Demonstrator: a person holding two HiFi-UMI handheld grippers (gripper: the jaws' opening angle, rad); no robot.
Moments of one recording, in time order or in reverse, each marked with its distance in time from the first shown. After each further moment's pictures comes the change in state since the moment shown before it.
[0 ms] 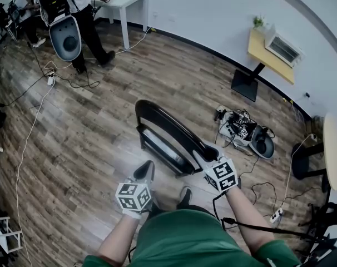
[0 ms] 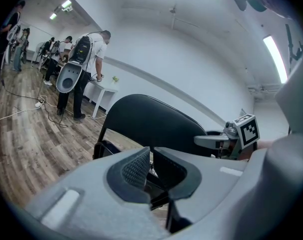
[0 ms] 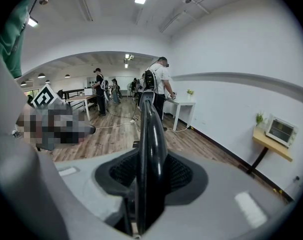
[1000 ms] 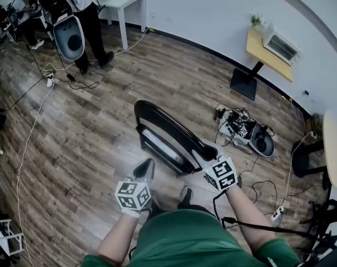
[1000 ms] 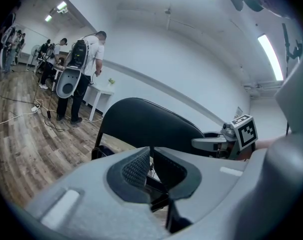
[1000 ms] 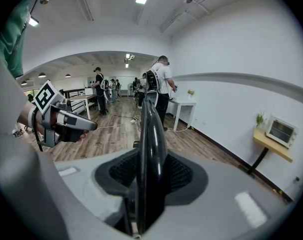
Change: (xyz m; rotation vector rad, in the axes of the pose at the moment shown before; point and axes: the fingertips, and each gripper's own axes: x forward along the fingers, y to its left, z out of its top) left arm -0.001 -0.009 0.011 0.040 -0.013 -0.028; right arm -0.004 0.003 0.000 -0.006 -0.001 0.006
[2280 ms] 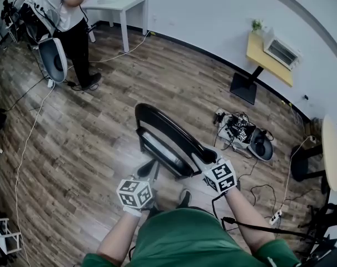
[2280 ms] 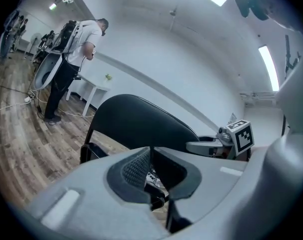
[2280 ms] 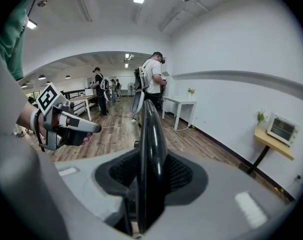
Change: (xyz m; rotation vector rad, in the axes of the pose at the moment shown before) left arm 0.014 -0.011 0.000 -0.056 -0.003 -0.083; right arm 0.001 0.002 -0.001 0.017 0.012 0.010
